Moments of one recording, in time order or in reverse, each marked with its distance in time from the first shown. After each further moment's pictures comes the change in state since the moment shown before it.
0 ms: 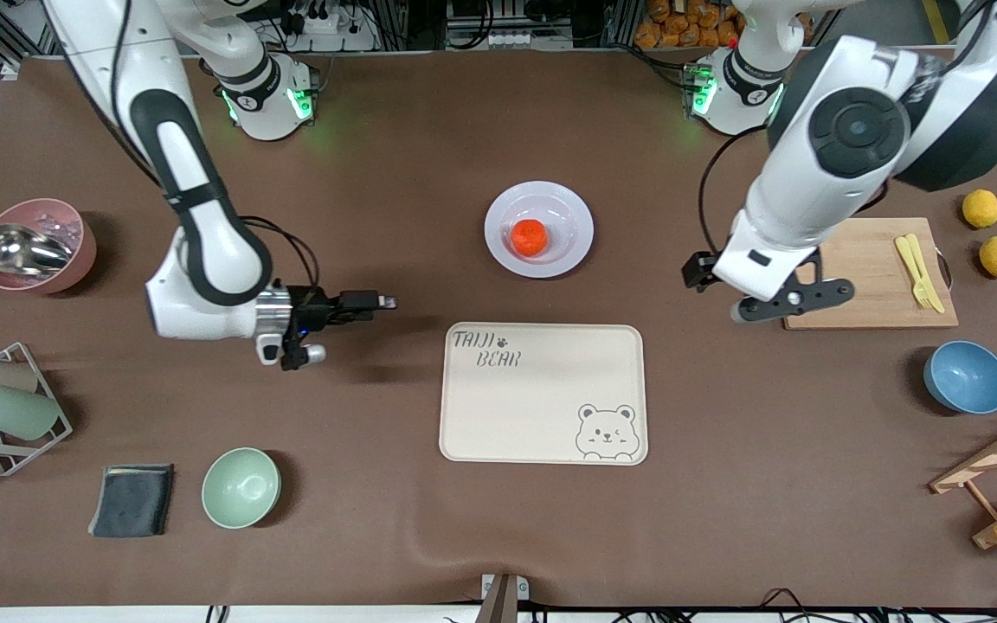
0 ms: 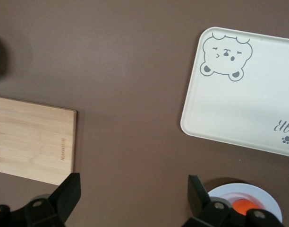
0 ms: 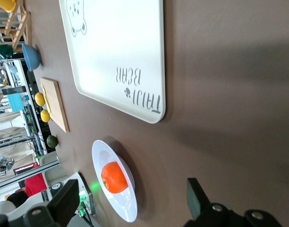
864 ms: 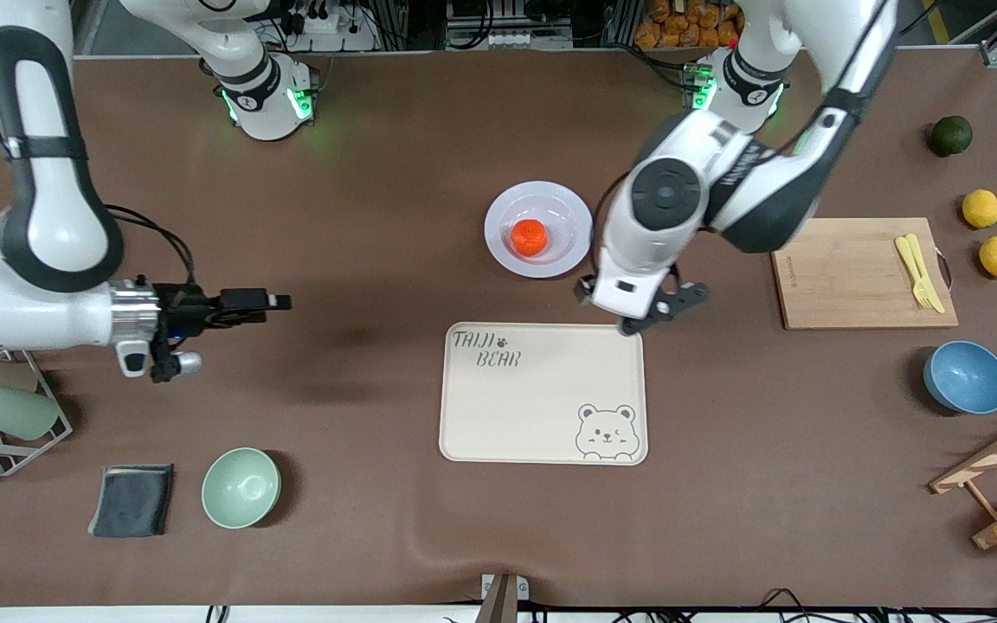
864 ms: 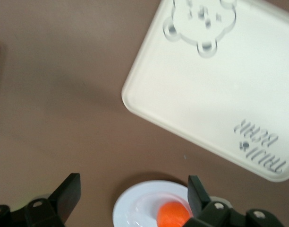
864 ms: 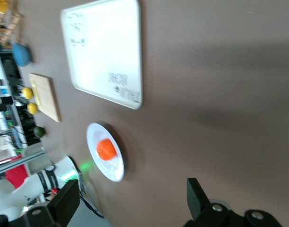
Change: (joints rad) left arm -0.197 0.210 0.002 -0.001 0.004 0.148 -0.472; right arm -0.257 -0.117 -0.004 0.169 -0.327 -0.279 0.163
